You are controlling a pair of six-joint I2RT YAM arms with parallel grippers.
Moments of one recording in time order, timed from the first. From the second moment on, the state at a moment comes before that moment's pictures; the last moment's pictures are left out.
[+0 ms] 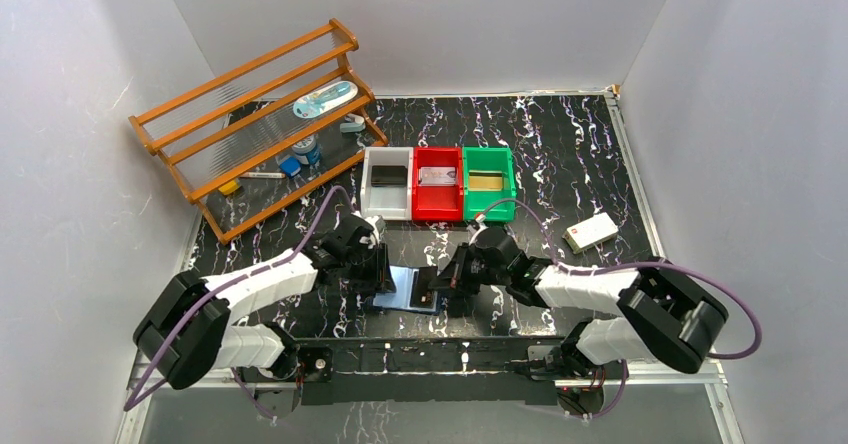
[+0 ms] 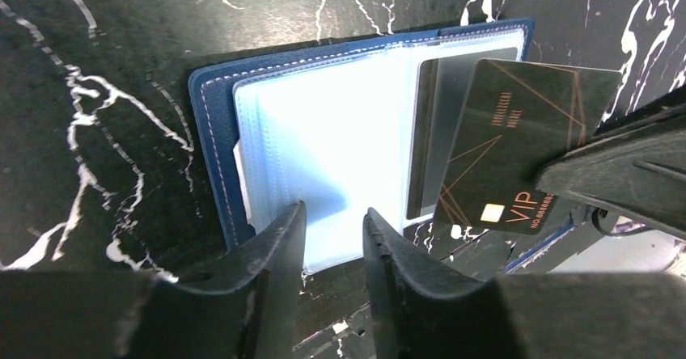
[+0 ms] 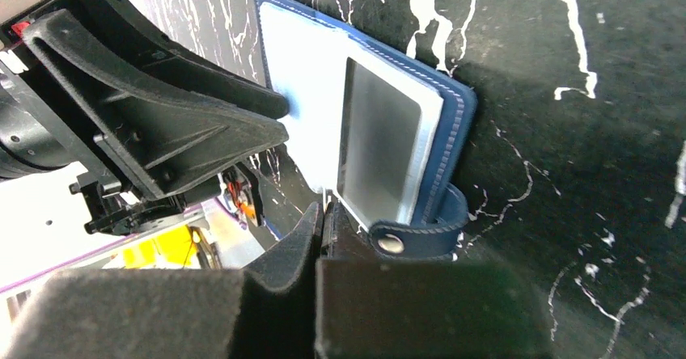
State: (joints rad) left arm -0.70 1.27 0.54 -0.30 0.23 -0.66; right arm 0.88 1.33 0.39 0.31 -0.30 1.16
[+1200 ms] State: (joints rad) left arm -0.47 1.03 0.33 0.21 0.71 -0.89; right arm 0.88 1.13 0.39 0.41 -0.32 1.13
